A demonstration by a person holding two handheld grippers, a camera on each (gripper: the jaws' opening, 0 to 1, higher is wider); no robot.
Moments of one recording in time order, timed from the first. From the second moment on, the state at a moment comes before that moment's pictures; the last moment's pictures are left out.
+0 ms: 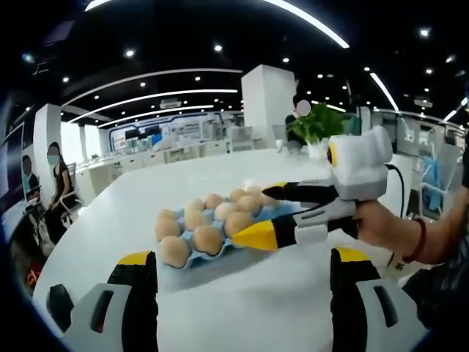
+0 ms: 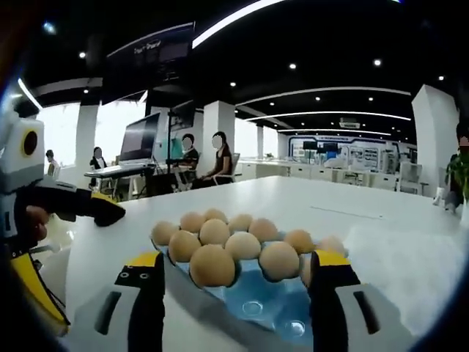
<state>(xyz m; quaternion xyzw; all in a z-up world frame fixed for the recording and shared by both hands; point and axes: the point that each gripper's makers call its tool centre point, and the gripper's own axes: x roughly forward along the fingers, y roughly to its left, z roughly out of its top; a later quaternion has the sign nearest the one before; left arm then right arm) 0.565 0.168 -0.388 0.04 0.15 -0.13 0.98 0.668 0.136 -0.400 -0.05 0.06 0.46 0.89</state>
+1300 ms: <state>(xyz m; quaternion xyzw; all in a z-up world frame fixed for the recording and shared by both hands) 0.571 0.157 -0.386 0.04 0.14 -0.14 0.98 0.692 0.058 -0.403 -0.09 0.08 0.42 0.90</state>
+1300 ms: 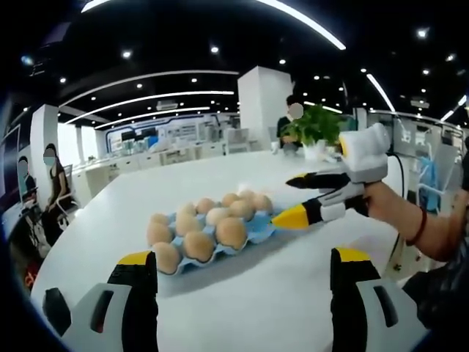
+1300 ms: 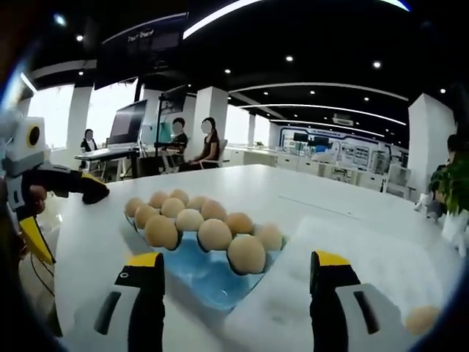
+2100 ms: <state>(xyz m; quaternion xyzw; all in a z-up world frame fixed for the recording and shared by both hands) 0.580 0.150 -0.391 0.04 0.14 -0.15 0.98 0.707 -0.006 -0.401 -0.10 0.09 0.38 0.92</state>
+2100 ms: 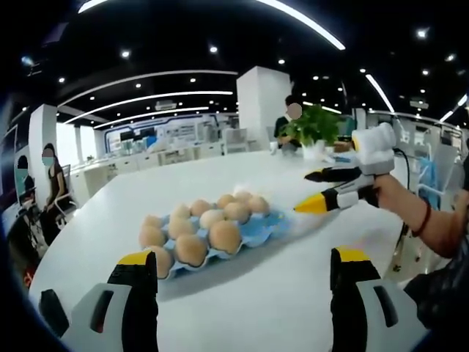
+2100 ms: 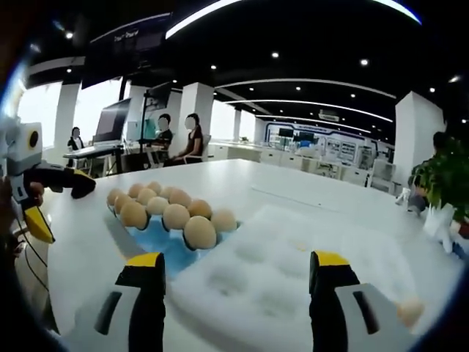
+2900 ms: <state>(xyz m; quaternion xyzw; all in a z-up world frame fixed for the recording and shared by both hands) 0.579 0.144 -0.390 0.04 0.14 -0.14 0.98 0.730 -0.092 -0.407 -0.09 0.09 0.28 0.95</state>
